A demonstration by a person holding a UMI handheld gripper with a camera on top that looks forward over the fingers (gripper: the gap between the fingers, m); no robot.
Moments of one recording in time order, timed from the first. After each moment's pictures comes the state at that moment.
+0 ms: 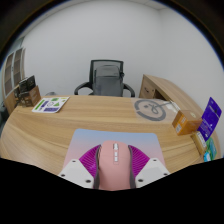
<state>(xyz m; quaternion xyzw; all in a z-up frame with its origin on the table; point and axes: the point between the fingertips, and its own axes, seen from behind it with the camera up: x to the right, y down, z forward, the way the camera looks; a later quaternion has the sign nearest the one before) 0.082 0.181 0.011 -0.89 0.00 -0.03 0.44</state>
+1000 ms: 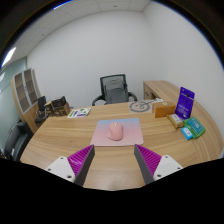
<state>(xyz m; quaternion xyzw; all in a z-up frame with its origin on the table) 0.098 -0.080 0.146 -0.87 0.02 0.08 0.49</state>
